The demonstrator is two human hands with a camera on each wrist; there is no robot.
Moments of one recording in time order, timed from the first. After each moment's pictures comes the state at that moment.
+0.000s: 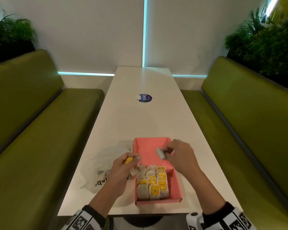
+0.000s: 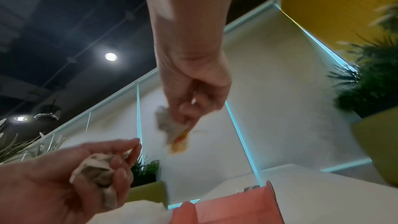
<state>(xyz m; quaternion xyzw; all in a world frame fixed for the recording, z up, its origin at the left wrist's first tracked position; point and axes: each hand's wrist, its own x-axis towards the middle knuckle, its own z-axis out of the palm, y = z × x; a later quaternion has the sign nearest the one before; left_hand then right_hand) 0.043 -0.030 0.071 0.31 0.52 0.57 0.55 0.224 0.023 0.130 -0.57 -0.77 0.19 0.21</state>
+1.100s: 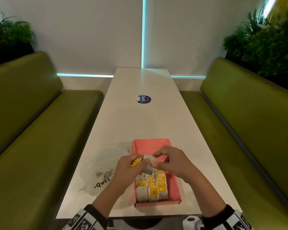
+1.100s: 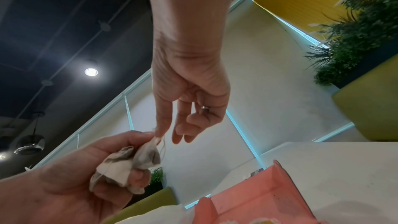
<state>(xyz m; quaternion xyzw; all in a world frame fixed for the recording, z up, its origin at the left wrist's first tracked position) 0.056 -0.027 0.083 0.48 0.56 0.51 0.44 0.223 0.018 0.120 -0.49 -0.76 0.39 0.21</state>
